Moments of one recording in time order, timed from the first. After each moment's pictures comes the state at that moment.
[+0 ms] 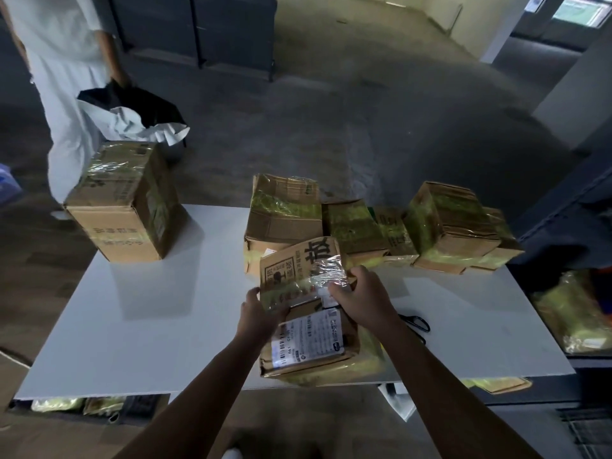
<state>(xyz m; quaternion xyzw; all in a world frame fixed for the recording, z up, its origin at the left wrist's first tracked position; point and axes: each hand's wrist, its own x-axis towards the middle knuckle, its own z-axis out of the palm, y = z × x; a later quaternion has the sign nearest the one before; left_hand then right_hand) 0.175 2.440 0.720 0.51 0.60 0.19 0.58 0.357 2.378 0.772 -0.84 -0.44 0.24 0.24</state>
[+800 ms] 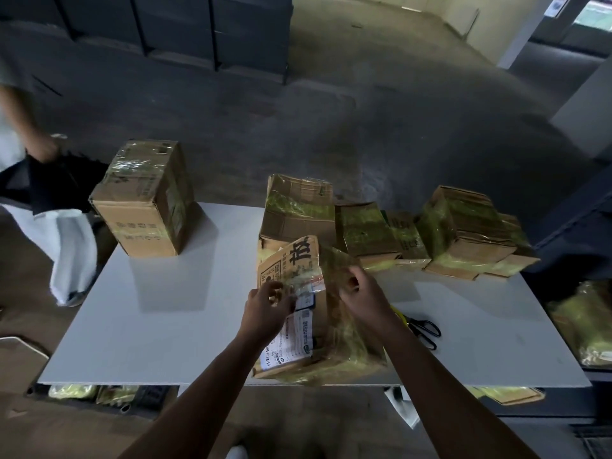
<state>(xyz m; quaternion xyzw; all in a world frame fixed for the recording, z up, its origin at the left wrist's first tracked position) 0.158 2.441 0.726 0.62 0.57 0.22 0.49 0.345 2.389 0.761 -0.81 -0.43 0.29 0.27</state>
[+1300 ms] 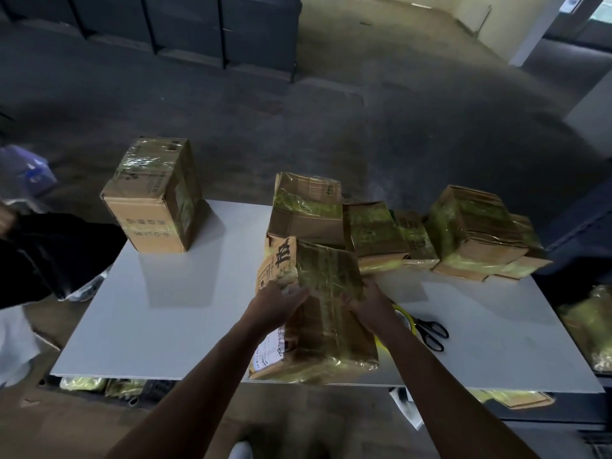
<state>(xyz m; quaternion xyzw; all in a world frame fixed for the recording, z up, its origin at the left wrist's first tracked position) 0.155 2.452 0.747 0.64 0.54 0.14 0.53 0.352 2.382 0.735 -0.81 -0.37 0.35 0.29</state>
